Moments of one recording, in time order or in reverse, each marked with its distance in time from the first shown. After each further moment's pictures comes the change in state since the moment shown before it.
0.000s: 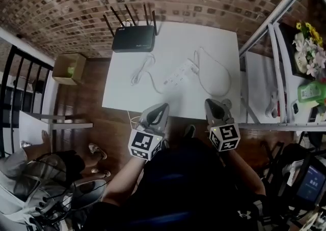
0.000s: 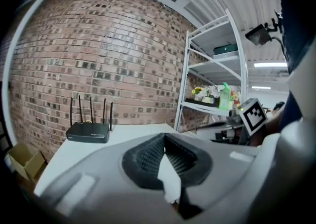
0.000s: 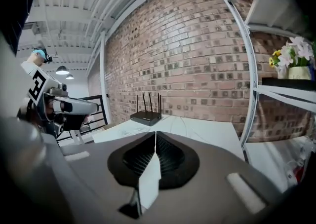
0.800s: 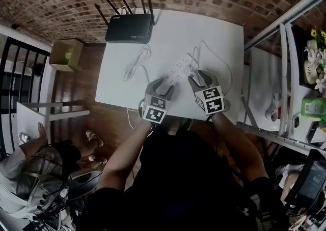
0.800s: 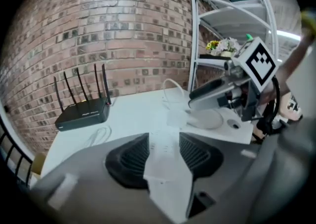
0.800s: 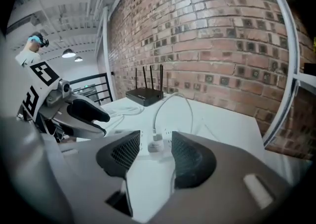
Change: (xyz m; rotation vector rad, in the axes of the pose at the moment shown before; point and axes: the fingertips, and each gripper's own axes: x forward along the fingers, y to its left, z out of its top) left arm 0.136 0.078 -0.117 0.122 0.417 0.116; right arm 0.159 -0.048 -0.057 -0.114 0.283 0.129
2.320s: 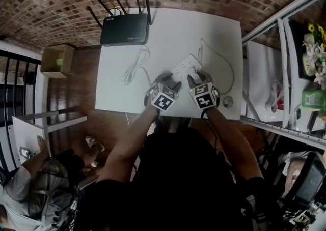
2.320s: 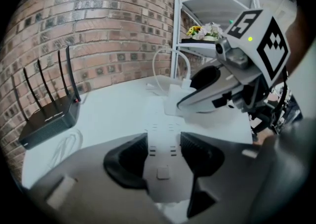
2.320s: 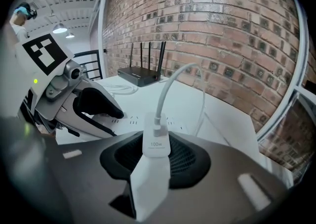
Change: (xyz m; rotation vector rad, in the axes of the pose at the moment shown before) left arm 0.071 -0.011 -0.028 0.181 0.094 -0.250; right arm 0.039 0.007 -0.023 -0.097 0.206 -0.141
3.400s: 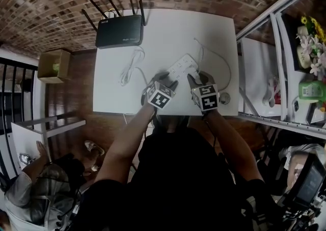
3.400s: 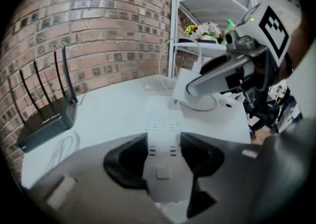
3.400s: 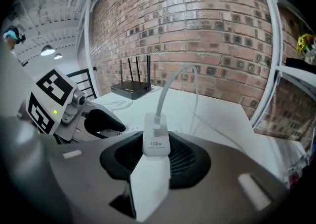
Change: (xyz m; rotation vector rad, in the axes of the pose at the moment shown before) left arm 0.002 -0.003 0.001 0.022 0.008 -0.024; right arm -0.028 -0.013 -0.005 0.216 -0.104 -0.014
